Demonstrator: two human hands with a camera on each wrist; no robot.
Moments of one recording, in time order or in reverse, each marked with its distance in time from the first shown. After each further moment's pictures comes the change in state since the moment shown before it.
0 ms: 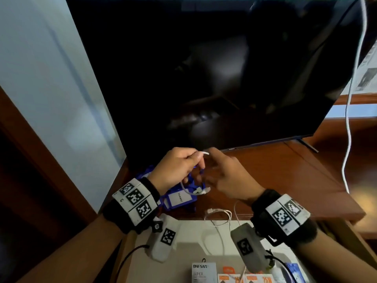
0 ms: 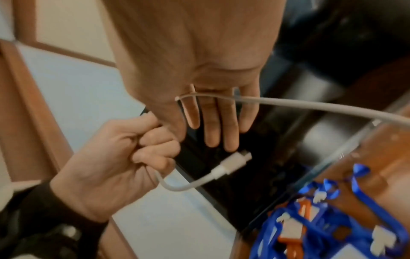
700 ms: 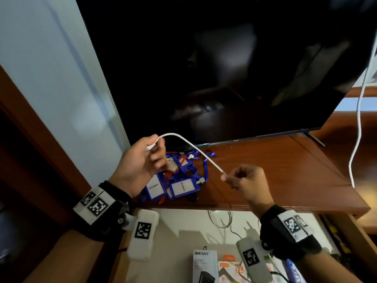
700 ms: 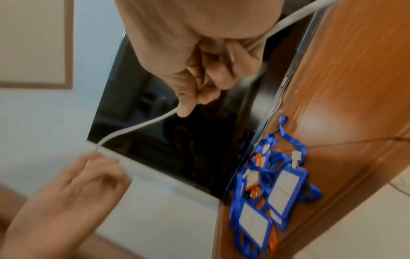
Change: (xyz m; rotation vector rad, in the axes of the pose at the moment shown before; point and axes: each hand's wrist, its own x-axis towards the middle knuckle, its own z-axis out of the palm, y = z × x) left_hand -0.038 -0.023 -0.044 -0.798 0.140 -0.133; right_hand -0.037 0.048 0.029 0.483 0.362 0.393
